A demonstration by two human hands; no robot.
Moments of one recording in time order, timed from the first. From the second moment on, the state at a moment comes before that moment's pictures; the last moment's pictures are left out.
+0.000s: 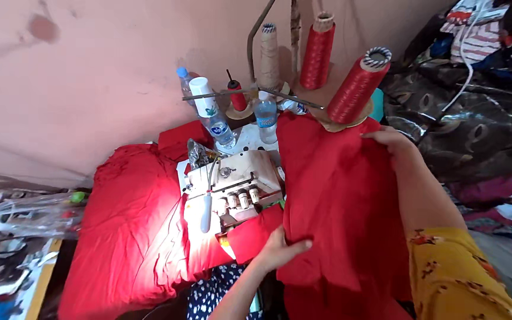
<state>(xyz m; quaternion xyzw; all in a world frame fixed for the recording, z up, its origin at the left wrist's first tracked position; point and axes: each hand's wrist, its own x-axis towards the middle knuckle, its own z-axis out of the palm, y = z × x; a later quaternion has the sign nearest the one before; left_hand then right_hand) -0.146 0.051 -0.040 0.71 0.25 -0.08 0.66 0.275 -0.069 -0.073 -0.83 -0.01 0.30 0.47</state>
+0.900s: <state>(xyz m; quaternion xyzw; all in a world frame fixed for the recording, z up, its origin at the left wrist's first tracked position) 0.093 0.124 -0.019 0.80 0.29 0.27 0.45 0.267 -0.060 -0.075 -0.86 -0.08 0.14 0.48</state>
